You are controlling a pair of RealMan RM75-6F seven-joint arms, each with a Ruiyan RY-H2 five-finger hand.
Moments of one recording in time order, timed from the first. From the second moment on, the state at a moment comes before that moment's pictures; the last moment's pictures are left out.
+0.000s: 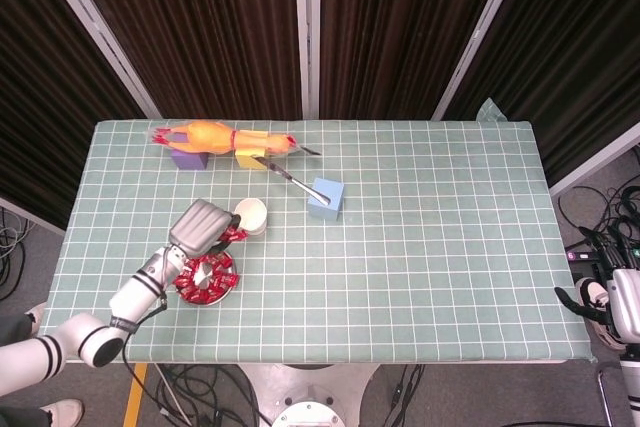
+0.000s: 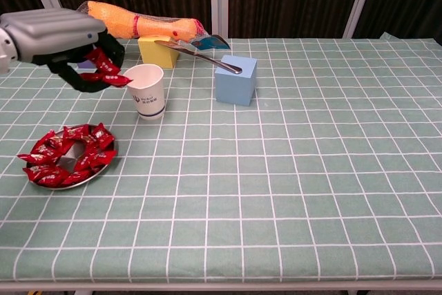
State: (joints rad) left arm -0.72 -1.42 -0.17 -1.42 1.40 0.85 0.21; right arm 0.07 -1.05 0.10 -1.57 -1.47 1.48 0.29
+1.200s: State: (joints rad) left arm -1.02 -1.52 -0.10 -1.37 0.86 0.78 0.86; right arm 0.06 -1.05 0.11 -1.55 -1.44 1.46 0.31
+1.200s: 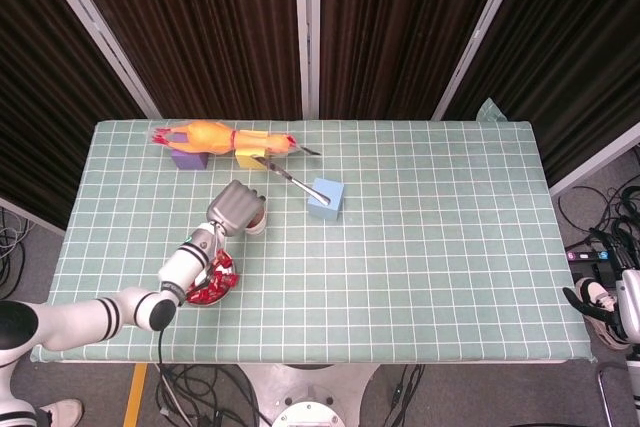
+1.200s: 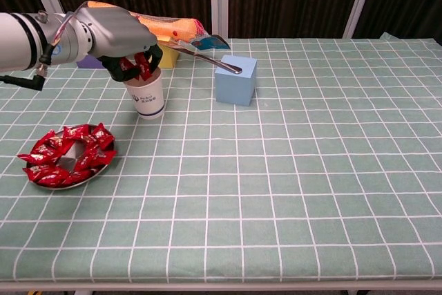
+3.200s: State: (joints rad) left arm -0.62 -1.43 0.08 -1.53 1.09 1.00 0.67; right arm 0.08 -1.05 0.10 -1.57 -1.48 1.47 0.31
